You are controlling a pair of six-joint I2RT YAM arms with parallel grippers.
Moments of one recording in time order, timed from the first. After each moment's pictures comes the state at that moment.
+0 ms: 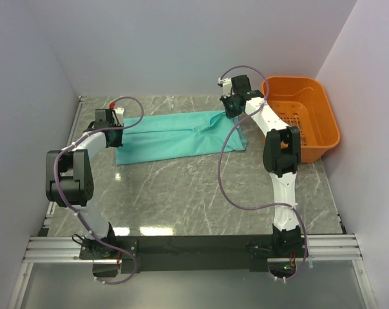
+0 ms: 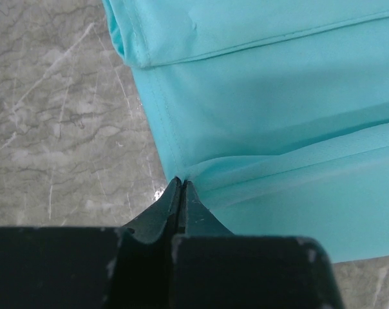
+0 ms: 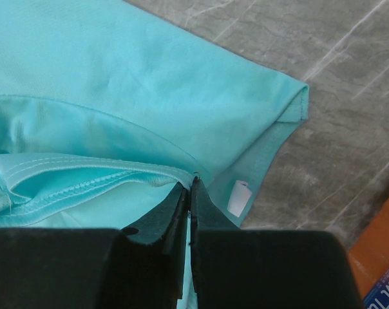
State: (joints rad) left arm 0.04 1.75 1.12 -0.22 -0.01 0.16; right arm 0.25 2.30 2.06 -0.64 -0.12 -0.24
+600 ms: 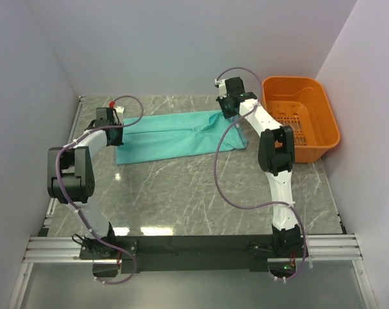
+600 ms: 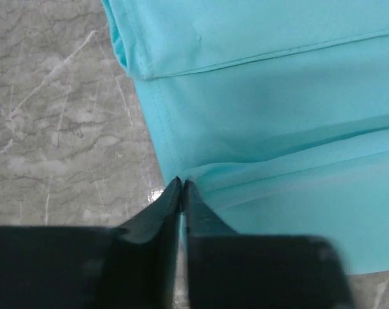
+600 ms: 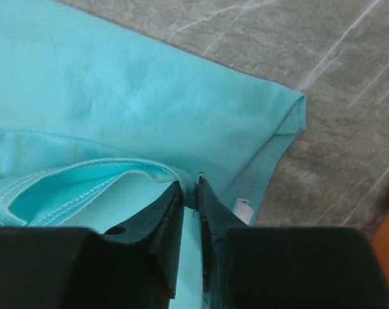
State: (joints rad) left arm 0.04 1.80 1.16 -0.22 -0.01 0.13; right arm 0.28 2.36 2.11 -0.61 -0.02 -0.19
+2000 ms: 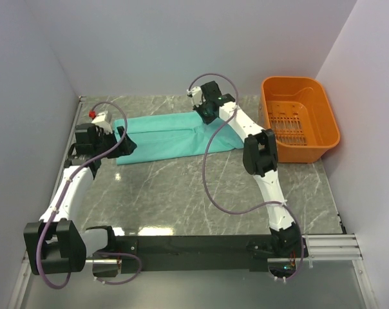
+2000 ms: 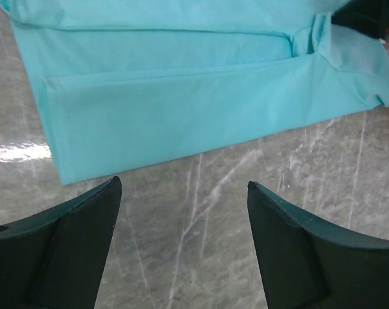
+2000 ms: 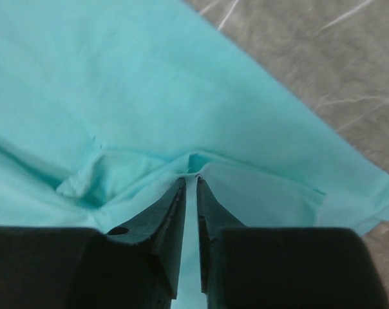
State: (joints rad) left arm 0.06 1.15 0.83 -0.27 0.36 -0.23; right arm 0.44 2.50 2.32 -0.75 -0.08 -0.35
